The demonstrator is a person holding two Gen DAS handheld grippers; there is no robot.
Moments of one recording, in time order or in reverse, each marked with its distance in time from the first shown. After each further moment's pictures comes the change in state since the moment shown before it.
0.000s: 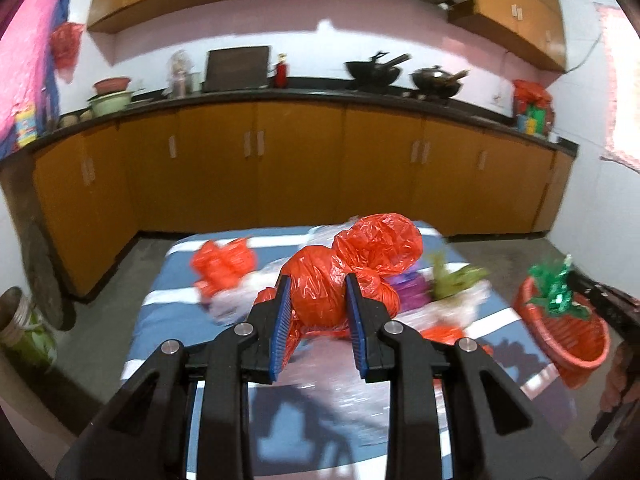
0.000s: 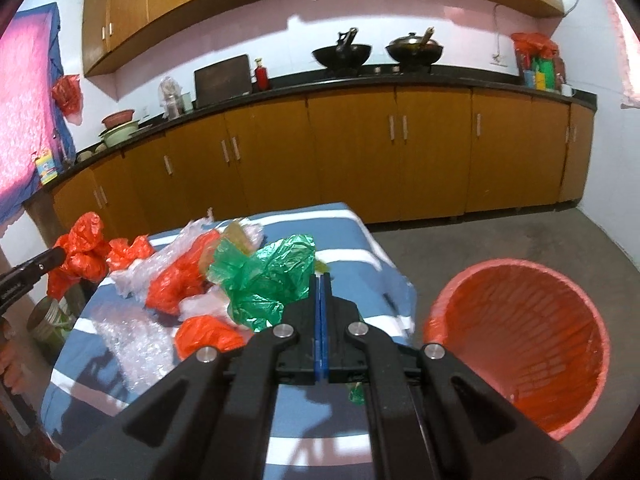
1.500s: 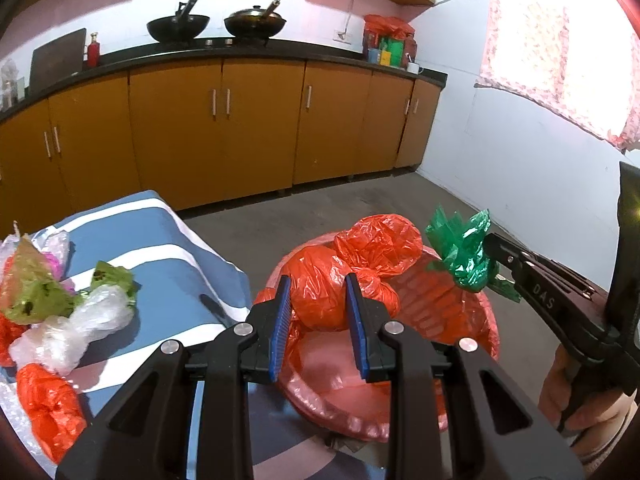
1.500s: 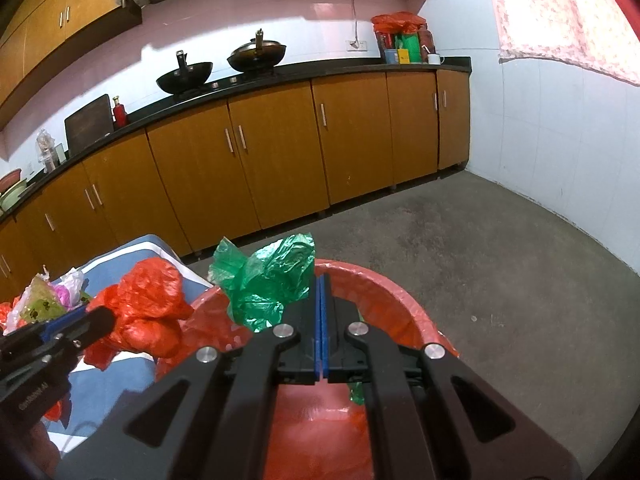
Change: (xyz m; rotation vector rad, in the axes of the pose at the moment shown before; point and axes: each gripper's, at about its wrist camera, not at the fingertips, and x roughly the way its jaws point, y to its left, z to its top) left arm 0.096 -0.314 -0.026 0.194 0.161 -0.452; right arm -0.016 -0.227 -0.021 0.225 -0.034 -0.368
